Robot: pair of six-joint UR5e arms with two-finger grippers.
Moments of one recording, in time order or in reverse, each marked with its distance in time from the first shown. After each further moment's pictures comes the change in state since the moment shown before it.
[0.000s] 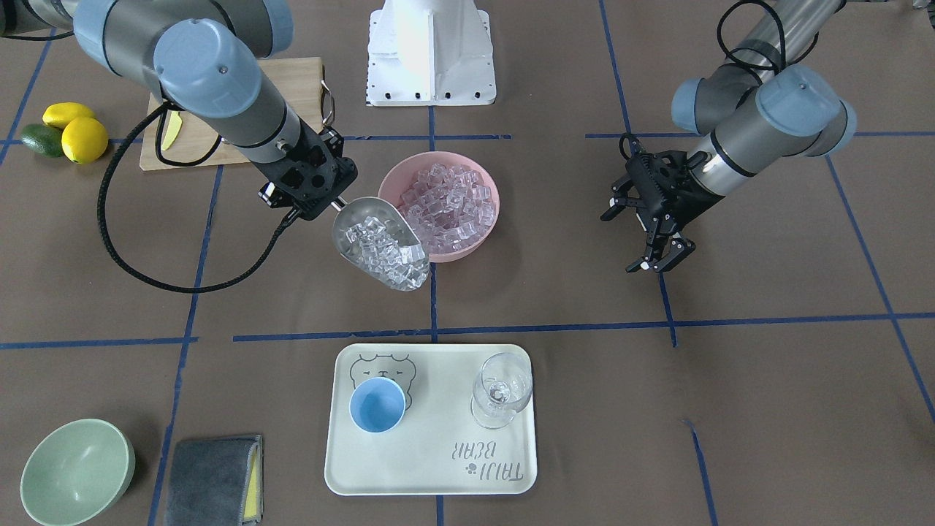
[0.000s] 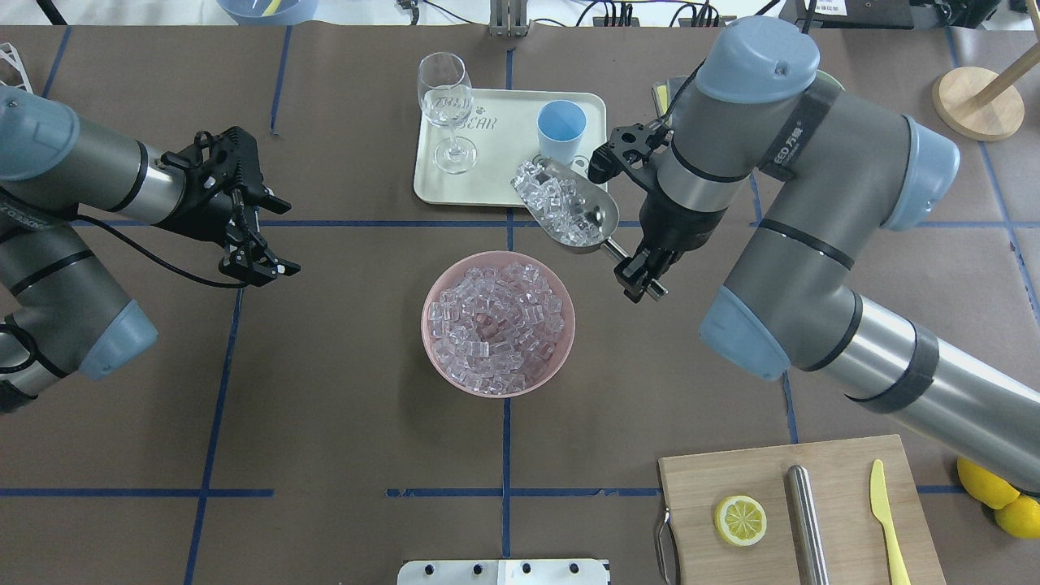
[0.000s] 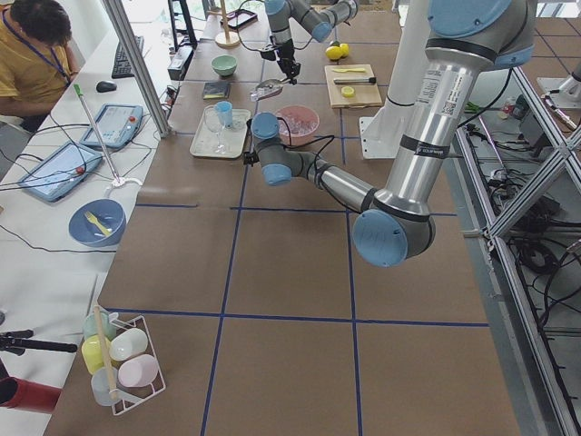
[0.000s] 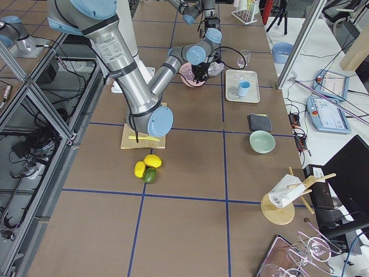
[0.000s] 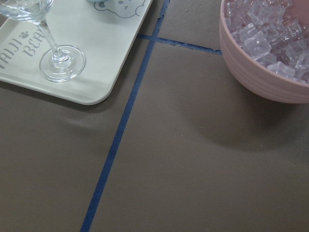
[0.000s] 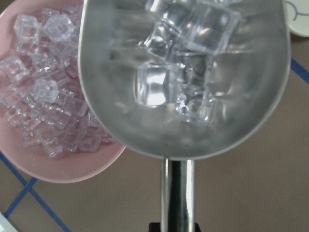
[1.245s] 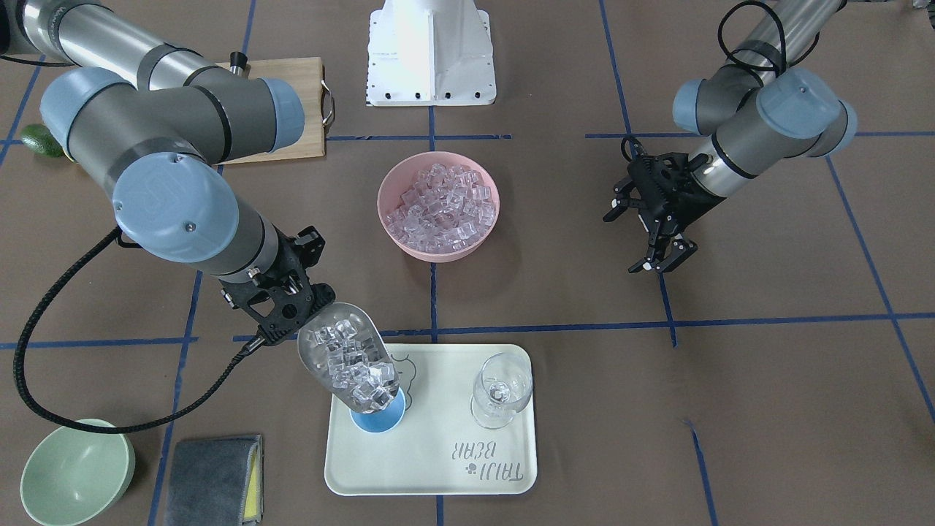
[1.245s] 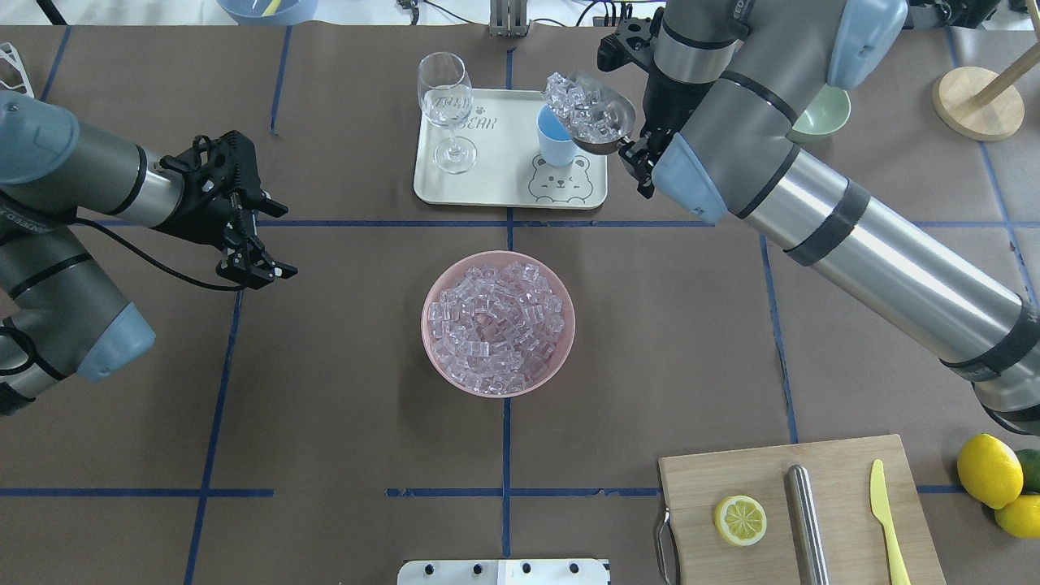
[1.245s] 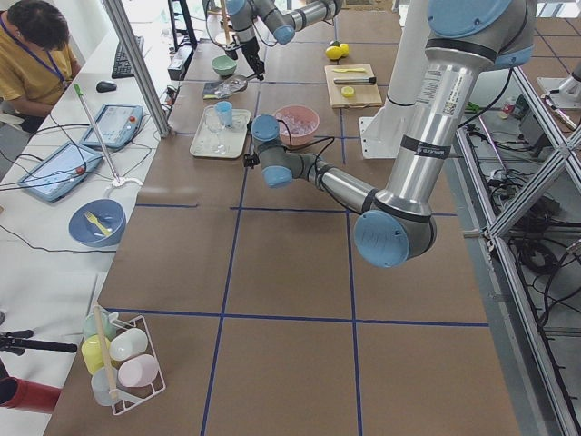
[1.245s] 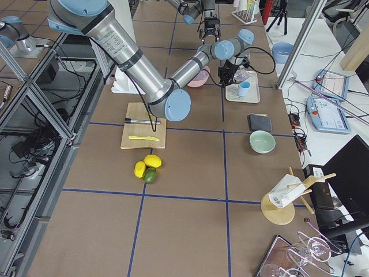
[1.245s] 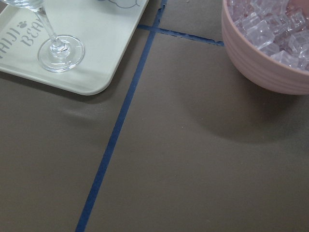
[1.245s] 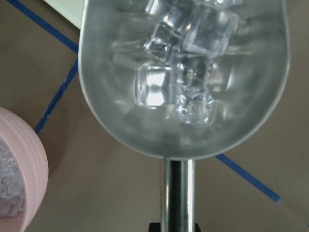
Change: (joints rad) left arm 0.002 0.008 0.003 0.000 0.001 0.002; right arm 0.136 0.219 -0.355 -0.103 -0.005 -0.149
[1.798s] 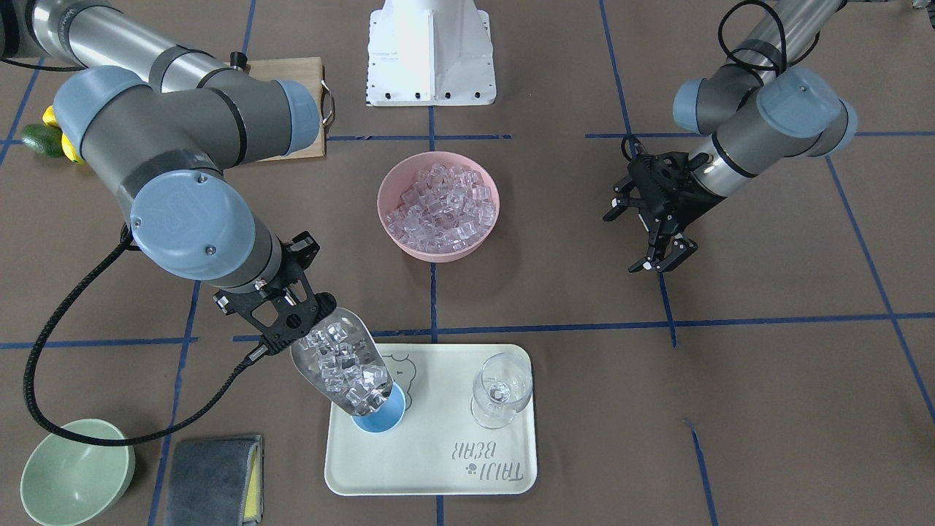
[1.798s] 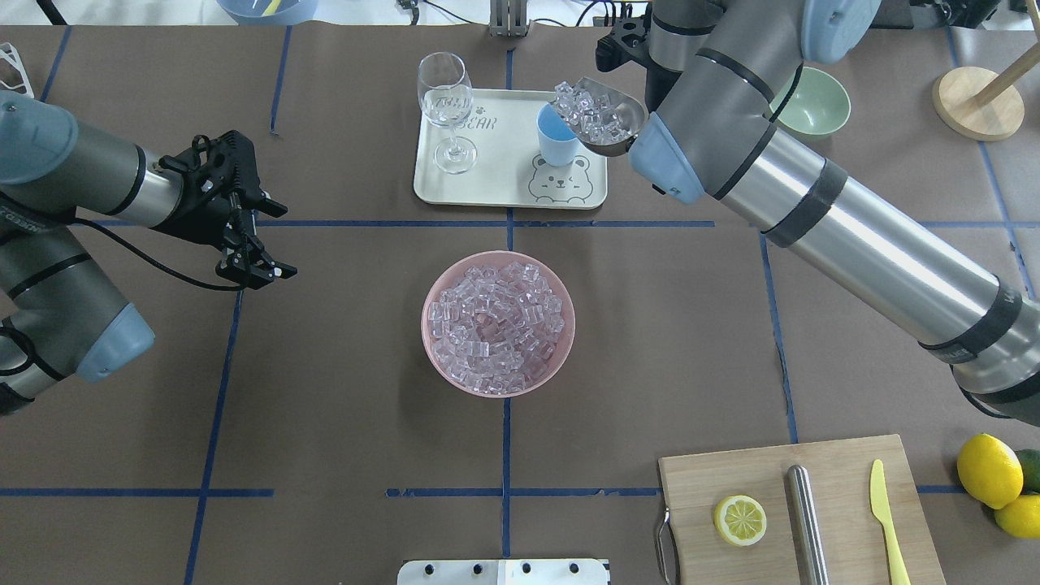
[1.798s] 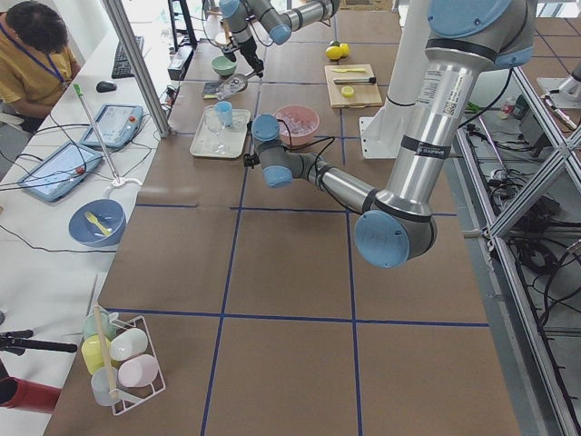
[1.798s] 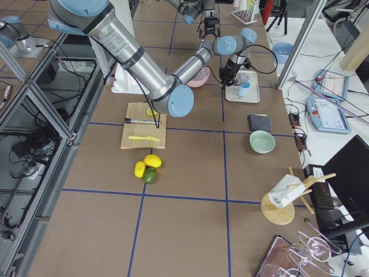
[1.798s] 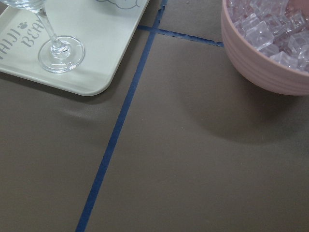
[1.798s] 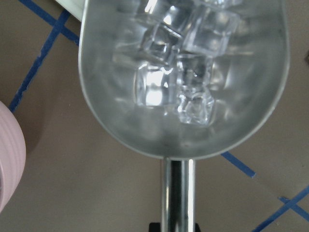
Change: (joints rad) left arm 0.000 0.001 -0.001 -0.001 0.000 -0.001; right arm 0.002 0.059 -0.041 -0.169 -0.062 -0.109
